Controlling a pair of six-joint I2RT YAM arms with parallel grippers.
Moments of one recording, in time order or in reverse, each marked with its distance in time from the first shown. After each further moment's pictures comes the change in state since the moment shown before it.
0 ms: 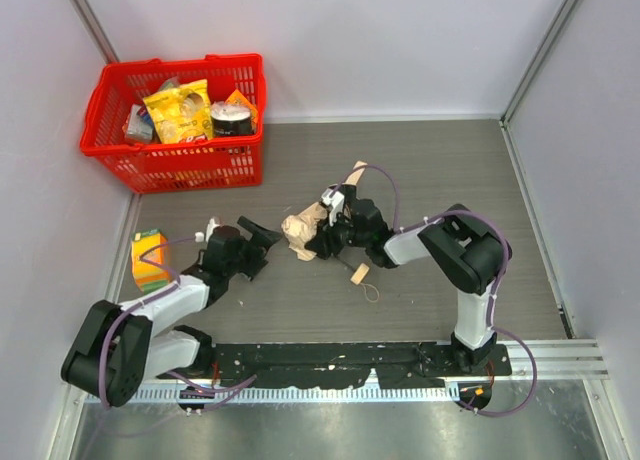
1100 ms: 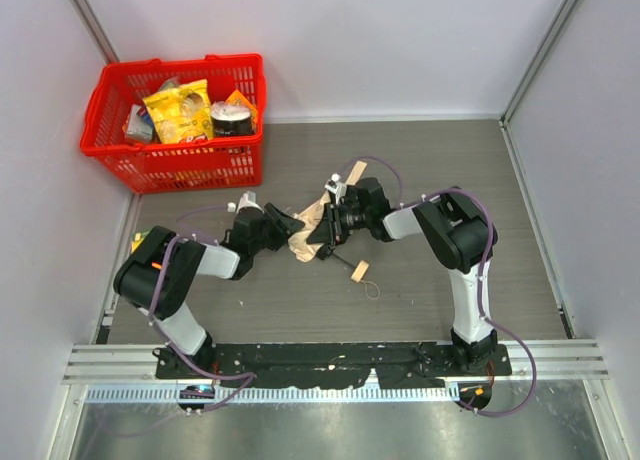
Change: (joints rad) left arm -0.058 0.510 0.193 0.466 0.090 0.206; right arm -0.172 0.196 0.248 -0.197 -0.513 0.364
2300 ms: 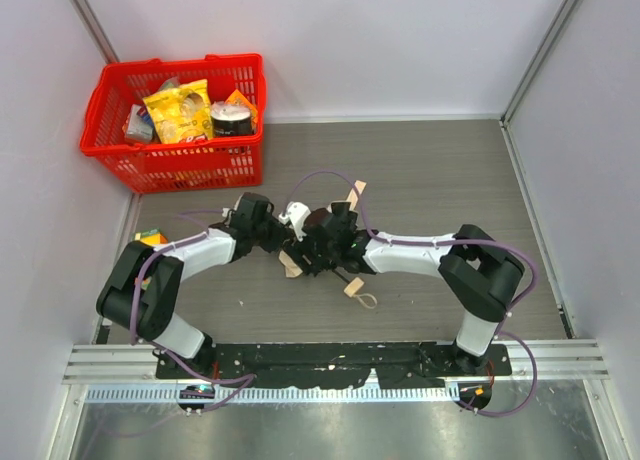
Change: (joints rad) left arm -0.008 -0.134 0.193 -0.671 0.003 -0.200; right arm 0.417 -0.347 0.010 -0.475 0.937 -0.473
